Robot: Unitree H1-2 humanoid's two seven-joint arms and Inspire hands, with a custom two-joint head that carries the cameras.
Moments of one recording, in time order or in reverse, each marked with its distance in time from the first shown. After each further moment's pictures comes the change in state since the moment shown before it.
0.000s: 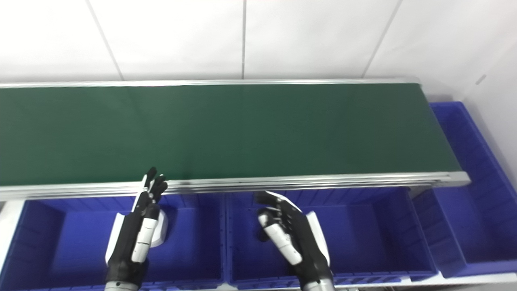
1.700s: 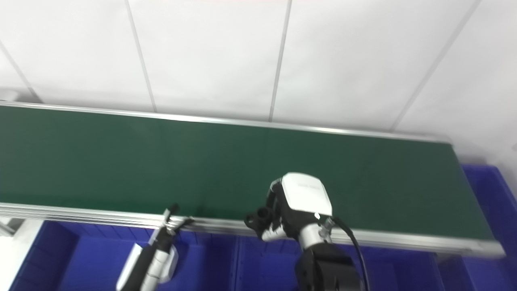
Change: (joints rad) left arm -0.036 0.061 0.053 -0.006 -0.097 0.054 -0.059; right arm -0.505 -0.136 0.200 -0.218 -1.412 0.393 0.788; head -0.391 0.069
